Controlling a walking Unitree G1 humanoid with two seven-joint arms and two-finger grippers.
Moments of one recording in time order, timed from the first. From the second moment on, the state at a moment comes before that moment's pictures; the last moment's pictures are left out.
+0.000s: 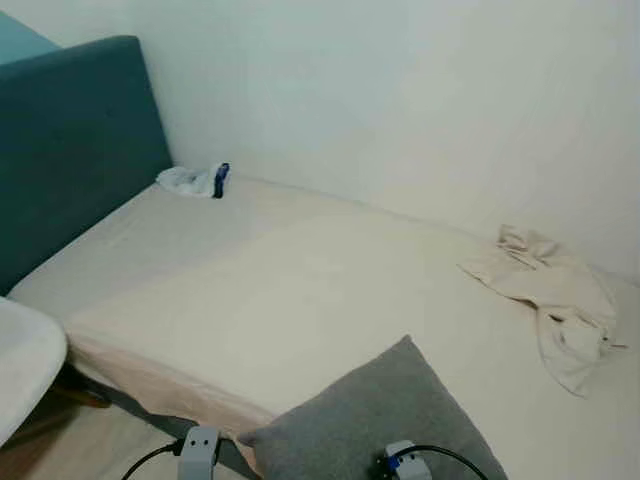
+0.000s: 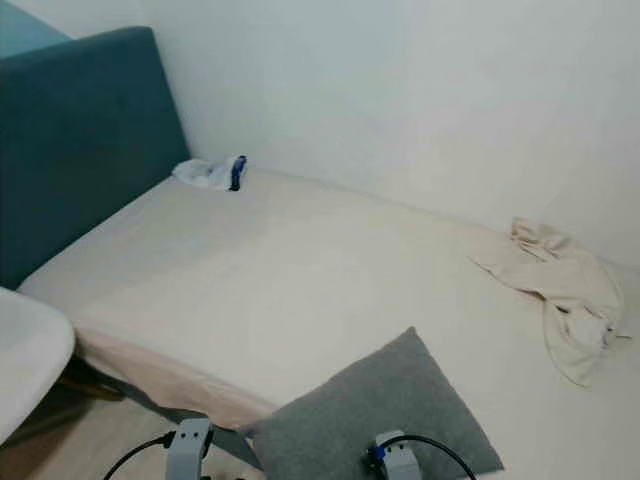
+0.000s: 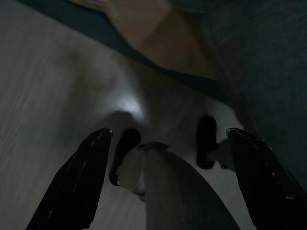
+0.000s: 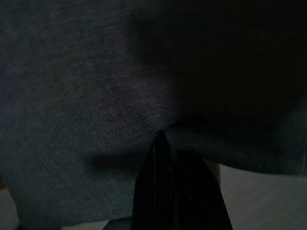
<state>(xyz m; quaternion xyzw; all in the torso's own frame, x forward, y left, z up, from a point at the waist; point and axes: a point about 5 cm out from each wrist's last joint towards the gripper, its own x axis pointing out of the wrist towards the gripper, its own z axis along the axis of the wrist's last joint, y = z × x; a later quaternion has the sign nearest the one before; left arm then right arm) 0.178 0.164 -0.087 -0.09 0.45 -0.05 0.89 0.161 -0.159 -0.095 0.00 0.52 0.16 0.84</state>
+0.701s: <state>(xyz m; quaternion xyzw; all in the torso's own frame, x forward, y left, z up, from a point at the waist) 0.173 0.170 -0.088 -0.08 0.46 -0.05 0.88 0.143 -0.168 -0.100 -0.01 0.53 0.16 0.84</state>
